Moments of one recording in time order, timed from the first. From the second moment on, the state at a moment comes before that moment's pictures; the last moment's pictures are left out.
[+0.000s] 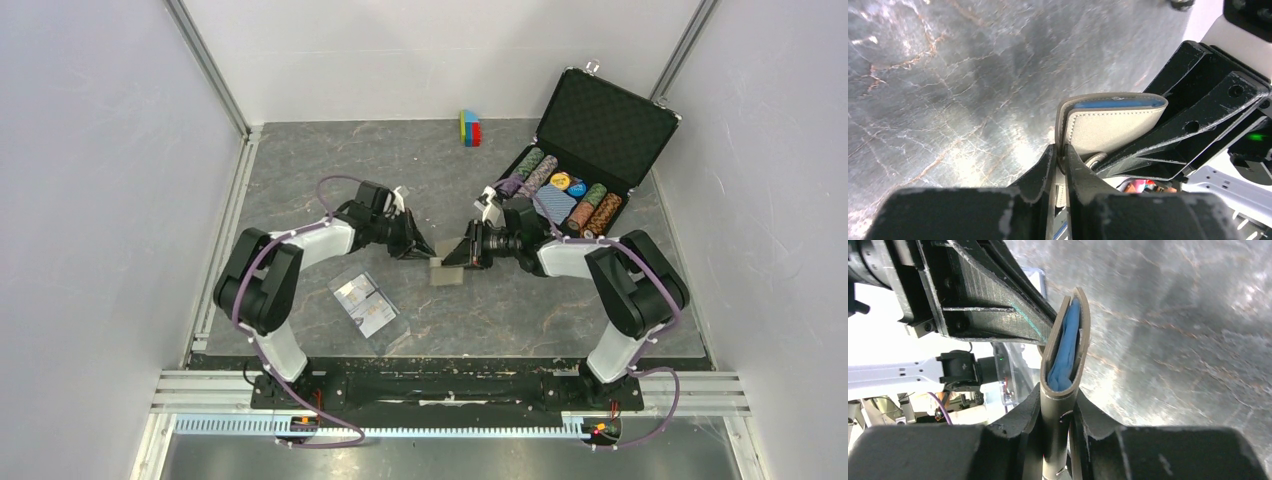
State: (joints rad) left arm -0.46 1.76 0.97 -0.10 0.63 -0.74; right arm 0.46 1.74 0.73 0.38 -0.79 0.78
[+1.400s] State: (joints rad) left arm -0.30 1.70 0.78 0.89 1.05 -1.32; right arm 0.41 1.59 0.81 0.60 -0.88 0.95
